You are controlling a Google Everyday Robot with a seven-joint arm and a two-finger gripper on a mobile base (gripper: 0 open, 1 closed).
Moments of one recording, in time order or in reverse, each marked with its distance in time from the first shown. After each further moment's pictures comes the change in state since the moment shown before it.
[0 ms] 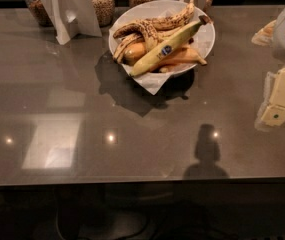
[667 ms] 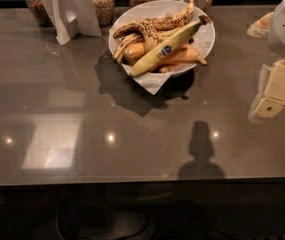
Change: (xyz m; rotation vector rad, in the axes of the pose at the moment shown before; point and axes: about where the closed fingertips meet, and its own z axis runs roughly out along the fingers) arm -0.013 -0.011 -0.002 0.035 -0.051 -0.019
